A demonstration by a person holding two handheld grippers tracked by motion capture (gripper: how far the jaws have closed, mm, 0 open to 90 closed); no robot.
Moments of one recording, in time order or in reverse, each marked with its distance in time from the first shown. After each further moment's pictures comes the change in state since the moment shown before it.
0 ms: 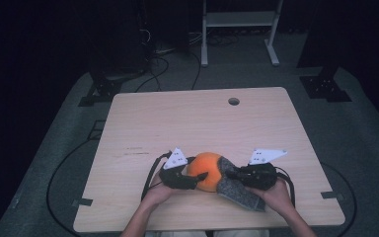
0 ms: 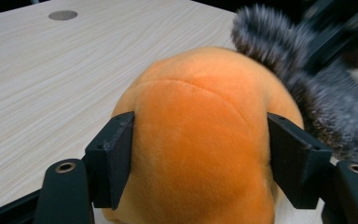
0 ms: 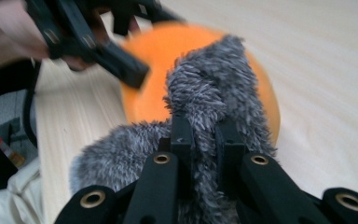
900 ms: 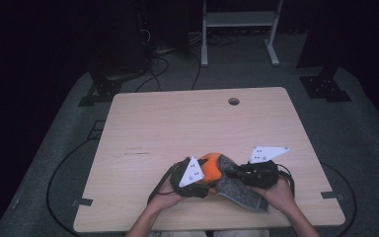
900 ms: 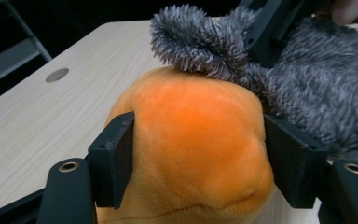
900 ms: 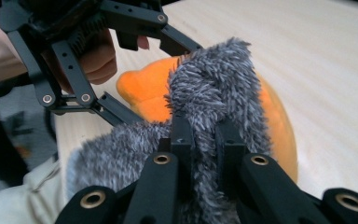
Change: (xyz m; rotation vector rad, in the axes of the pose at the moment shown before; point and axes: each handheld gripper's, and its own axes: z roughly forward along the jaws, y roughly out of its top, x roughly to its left) left arm -0.045 0.016 0.008 -0.025 0.044 0.320; right arm 0.011 0.021 -0.014 0.001 0.023 -0.044
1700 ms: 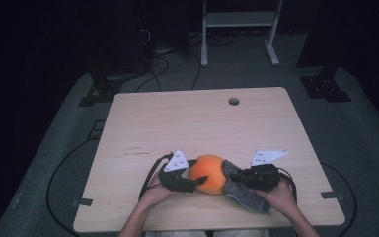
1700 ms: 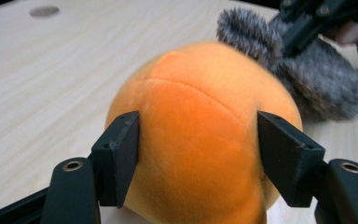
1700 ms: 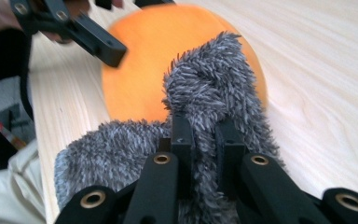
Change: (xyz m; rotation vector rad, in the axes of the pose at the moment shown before) left arm 0.034 -0.027 -0.013 0.080 -0.091 -0.255; right arm -0.014 -0.028 0.008 0.070 -0.026 0.057
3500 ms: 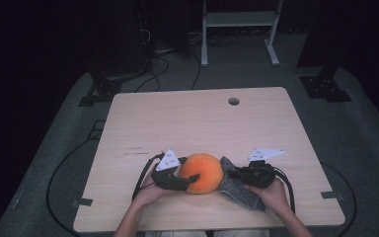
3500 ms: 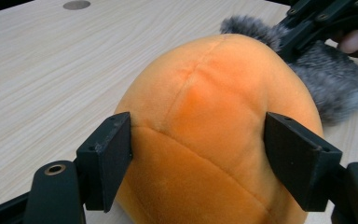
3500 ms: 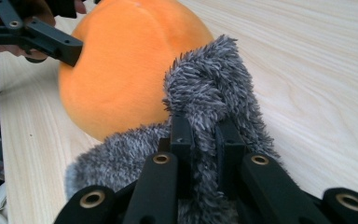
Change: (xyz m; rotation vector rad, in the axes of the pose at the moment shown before) left arm 0.015 -0.016 -0.007 -0.034 0.060 -0.026; right arm -0.015 -0.010 0.020 -0.031 -0.040 0.134
